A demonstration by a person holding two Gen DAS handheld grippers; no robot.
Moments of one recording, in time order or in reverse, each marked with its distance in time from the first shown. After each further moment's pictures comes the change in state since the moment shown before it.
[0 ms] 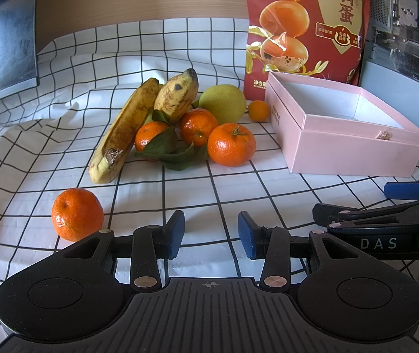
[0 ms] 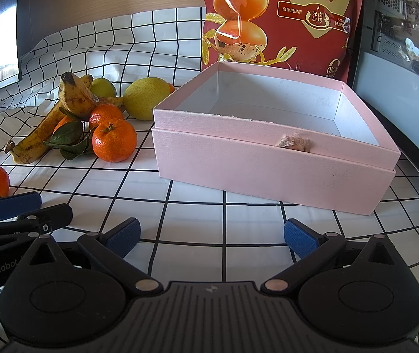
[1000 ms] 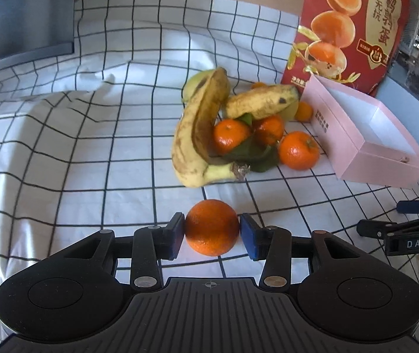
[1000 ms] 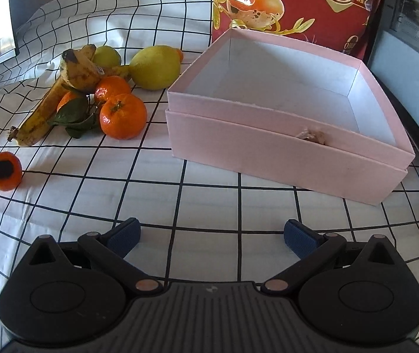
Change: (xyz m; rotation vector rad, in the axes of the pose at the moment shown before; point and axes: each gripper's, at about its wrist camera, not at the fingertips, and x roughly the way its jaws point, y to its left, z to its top) left arm 0.001 0.112 0.032 -0.088 0.162 -0.123; right arm 0.006 0.015 0.021 -0.013 0.219 -0.006
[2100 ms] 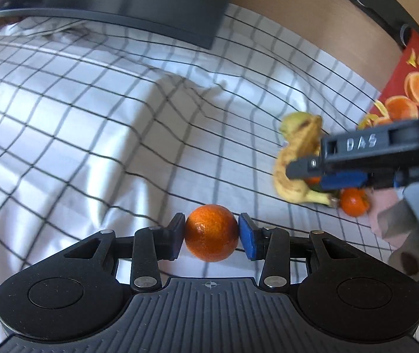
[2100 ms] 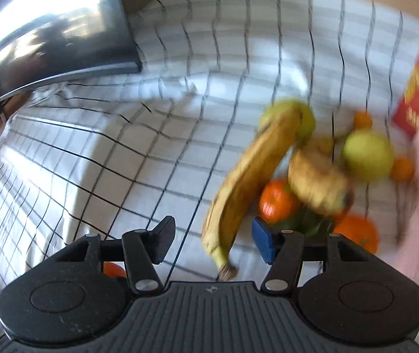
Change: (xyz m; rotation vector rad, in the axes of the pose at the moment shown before) left arm -0.054 0.092 -0.026 -0.369 -0.083 0.093; right arm 0.019 0.176 0.116 -0.096 0.122 0.316
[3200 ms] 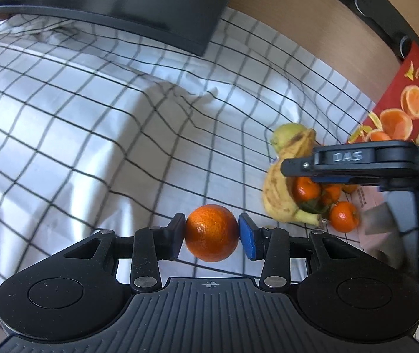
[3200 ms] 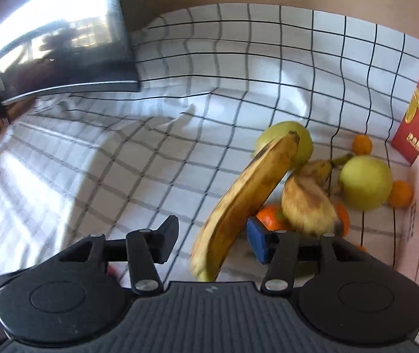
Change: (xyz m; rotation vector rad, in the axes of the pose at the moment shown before) left arm 0.009 0.001 0.019 -0.021 0.003 -0.056; right arm 0.005 -0.005 0.017 -0.066 -0.111 -0.024
